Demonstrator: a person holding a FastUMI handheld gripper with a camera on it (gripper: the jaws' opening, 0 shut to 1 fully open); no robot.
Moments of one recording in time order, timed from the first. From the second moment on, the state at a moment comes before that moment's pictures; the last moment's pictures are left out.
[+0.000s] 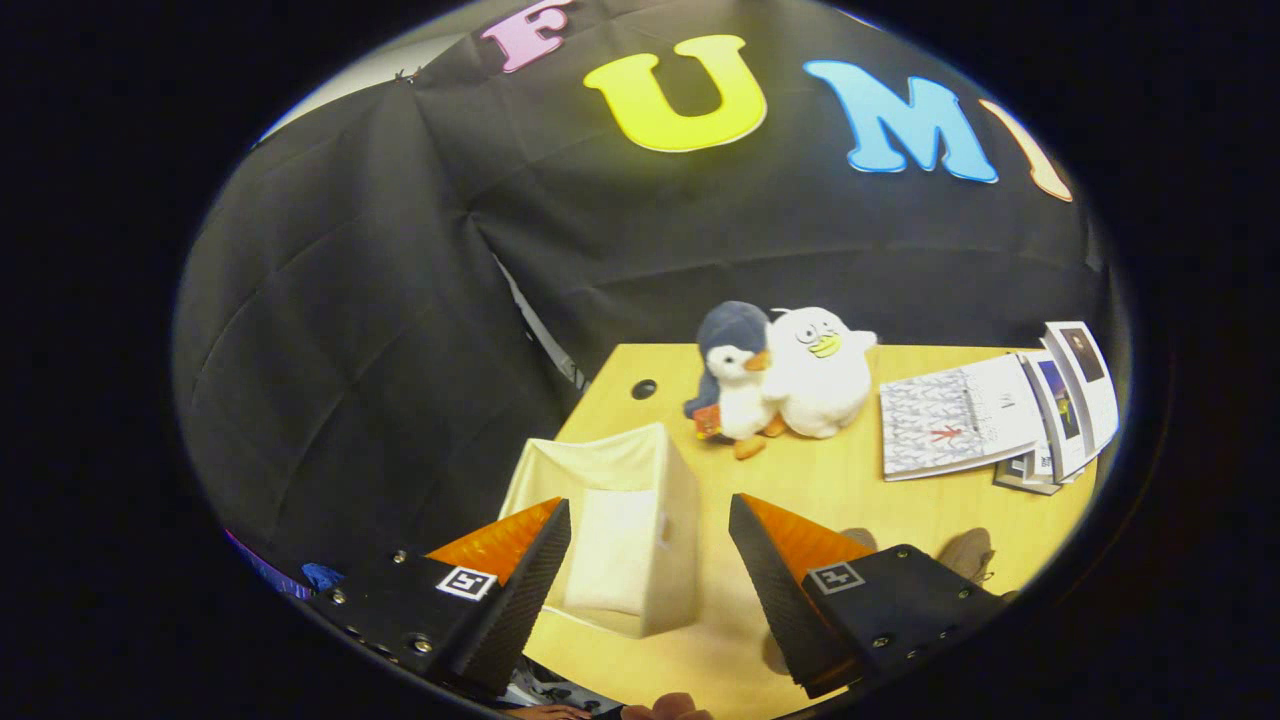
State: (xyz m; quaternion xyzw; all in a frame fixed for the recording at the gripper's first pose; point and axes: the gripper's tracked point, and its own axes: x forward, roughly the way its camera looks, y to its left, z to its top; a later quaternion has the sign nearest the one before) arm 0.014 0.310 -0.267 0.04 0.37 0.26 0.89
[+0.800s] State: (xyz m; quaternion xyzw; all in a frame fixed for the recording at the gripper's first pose) arm -0.015 0.151 -0.408 -0.02 0.49 0.15 0.86
